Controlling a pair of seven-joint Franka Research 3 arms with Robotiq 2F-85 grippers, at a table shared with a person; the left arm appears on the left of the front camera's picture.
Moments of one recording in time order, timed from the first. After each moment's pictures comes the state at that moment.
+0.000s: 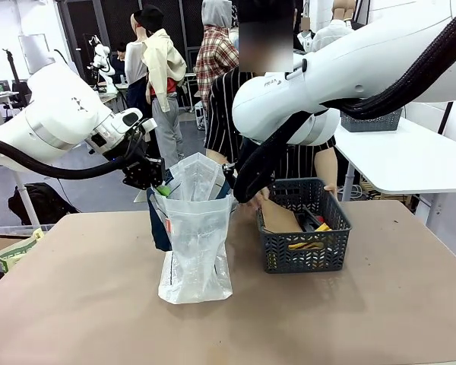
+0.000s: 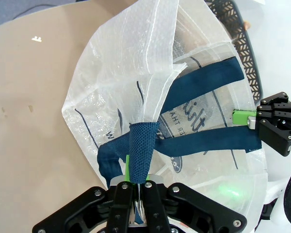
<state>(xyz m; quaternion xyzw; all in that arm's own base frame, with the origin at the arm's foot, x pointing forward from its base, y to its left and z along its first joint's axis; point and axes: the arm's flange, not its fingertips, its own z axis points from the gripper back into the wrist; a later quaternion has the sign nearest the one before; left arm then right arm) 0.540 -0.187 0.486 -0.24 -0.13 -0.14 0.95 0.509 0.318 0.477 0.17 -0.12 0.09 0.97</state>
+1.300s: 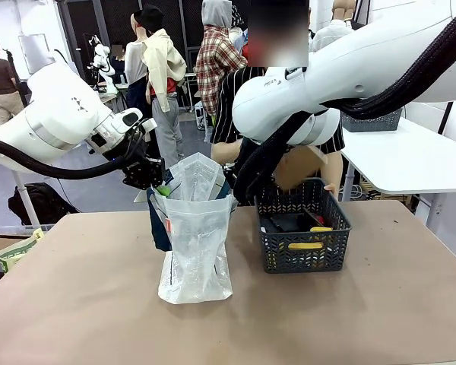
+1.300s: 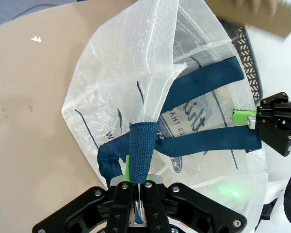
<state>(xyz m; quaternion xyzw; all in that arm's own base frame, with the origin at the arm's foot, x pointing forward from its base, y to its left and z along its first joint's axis) 0.540 -0.187 0.486 -0.24 -0.13 -0.14 0.95 0.509 0.318 0.477 0.17 -0.12 0.09 0.97</state>
